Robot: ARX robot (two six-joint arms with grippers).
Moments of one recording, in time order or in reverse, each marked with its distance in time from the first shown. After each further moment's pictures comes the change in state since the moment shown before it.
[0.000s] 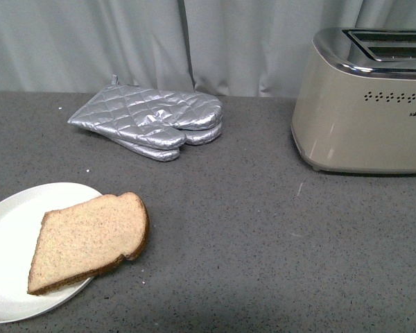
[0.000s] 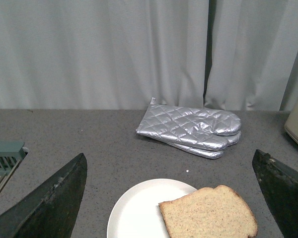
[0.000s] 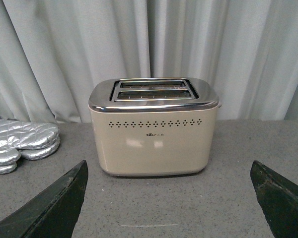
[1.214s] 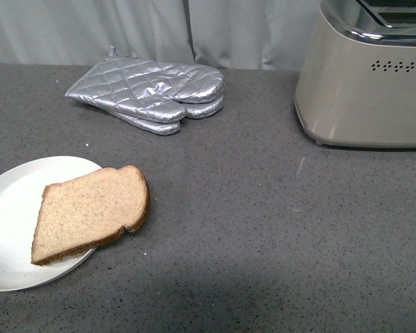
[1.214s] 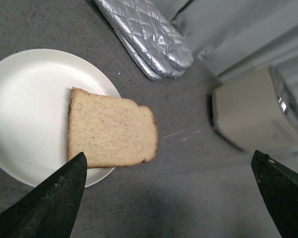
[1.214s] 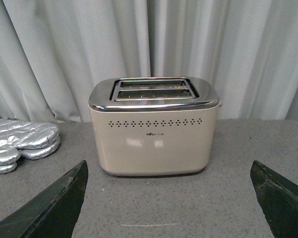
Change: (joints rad) left arm 0.056 0.415 0.089 -0.068 0.274 -0.651; right arm 0.000 0.000 0.000 0.000 -0.001 0.000
